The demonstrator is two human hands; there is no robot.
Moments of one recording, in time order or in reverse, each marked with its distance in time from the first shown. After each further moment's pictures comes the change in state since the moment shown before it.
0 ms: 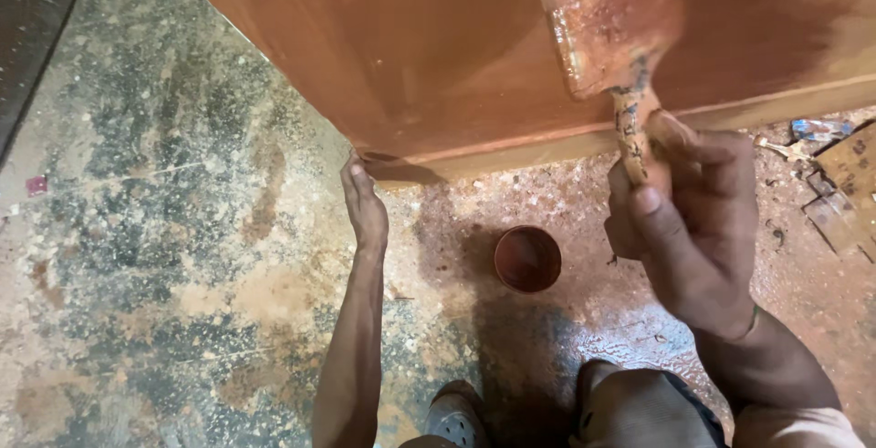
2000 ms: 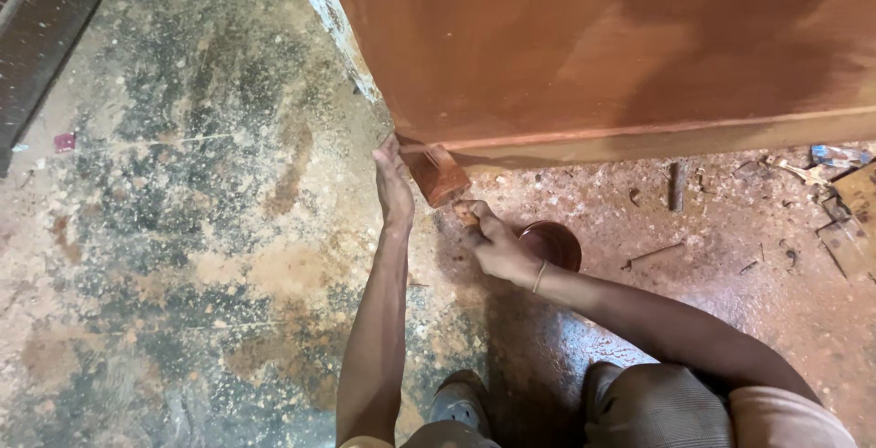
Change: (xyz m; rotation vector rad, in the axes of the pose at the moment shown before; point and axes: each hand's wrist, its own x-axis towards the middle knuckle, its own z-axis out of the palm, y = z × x) left_hand 0.007 -0.014 -0.005 -0.164 -0.061 -0.039; right_hand -0.035 0.194 0.113 -0.152 -0.352 0.622
